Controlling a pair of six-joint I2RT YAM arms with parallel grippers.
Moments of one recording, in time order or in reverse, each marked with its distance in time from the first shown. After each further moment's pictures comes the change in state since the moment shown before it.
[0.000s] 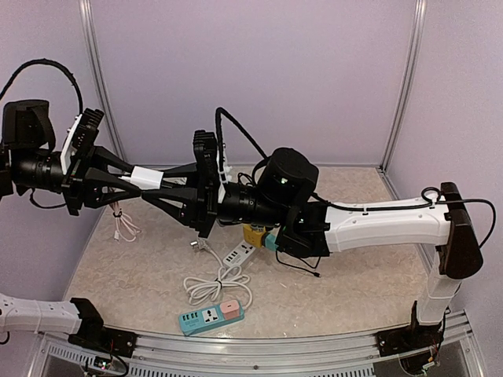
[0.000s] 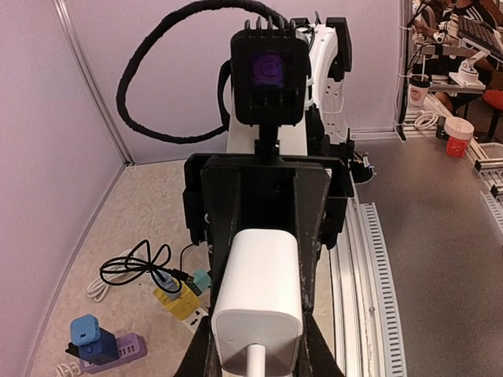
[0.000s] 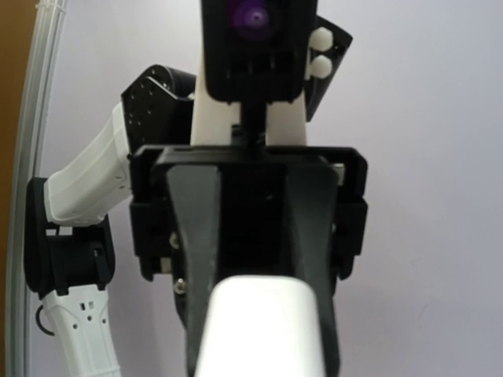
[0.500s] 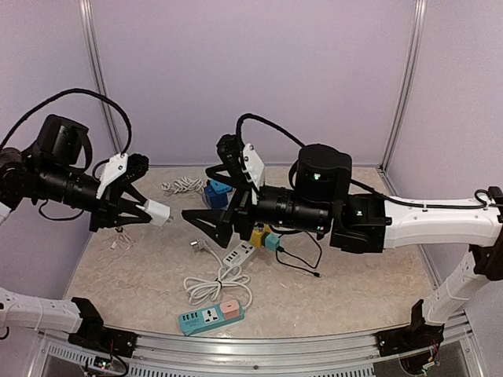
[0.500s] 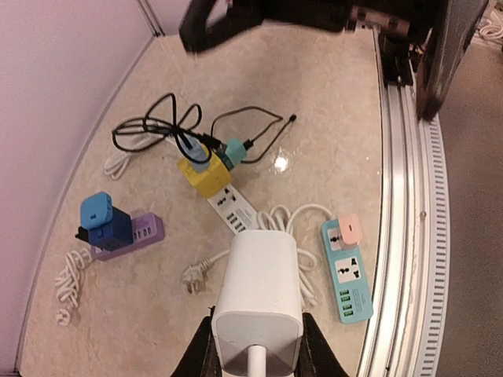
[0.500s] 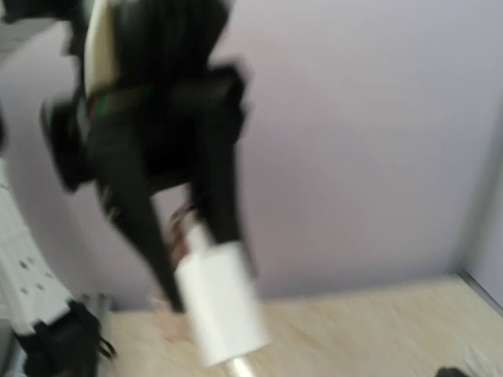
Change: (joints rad) left arm -0.002 0.039 -0.048 -0.196 -0.300 0.129; right arm 0.003 -0.244 -0.159 -0.428 0.301 -0.050
